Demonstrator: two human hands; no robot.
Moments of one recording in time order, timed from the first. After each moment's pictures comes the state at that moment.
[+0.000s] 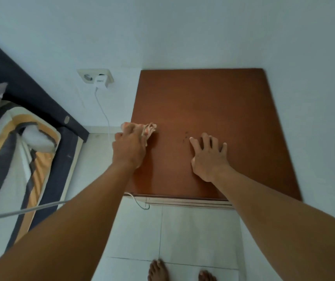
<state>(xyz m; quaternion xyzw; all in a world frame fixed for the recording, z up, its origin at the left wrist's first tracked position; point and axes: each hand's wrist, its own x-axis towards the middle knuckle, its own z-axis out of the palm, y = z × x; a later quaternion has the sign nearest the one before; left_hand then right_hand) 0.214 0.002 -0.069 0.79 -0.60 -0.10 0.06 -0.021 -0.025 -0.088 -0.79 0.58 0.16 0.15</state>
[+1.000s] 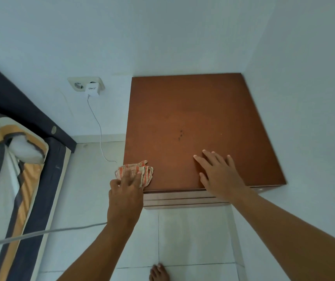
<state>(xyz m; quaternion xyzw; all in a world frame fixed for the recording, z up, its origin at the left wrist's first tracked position) 0.219 0.142 -0.120 0.74 -0.67 -0.04 -0.01 -0.066 0.056 -0.080 -0.81 0.57 0.08 0.15</state>
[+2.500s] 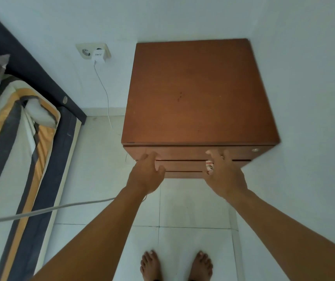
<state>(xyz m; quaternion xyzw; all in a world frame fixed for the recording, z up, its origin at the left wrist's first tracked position) 0.143 0.207 -0.090 0.75 -0.57 -0.32 0.12 -0.092 0.182 -0.096 -0.69 0.67 -0.06 0.26</state>
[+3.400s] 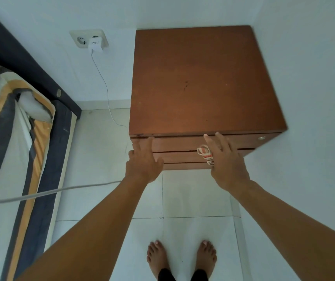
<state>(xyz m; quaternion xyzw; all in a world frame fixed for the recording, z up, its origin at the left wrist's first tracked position) 0.178 0.206 -0.097 0.77 -0.56 -0.29 0.04 -0.064 0.192 -0.097 -0.76 0.64 -0.01 0.15</state>
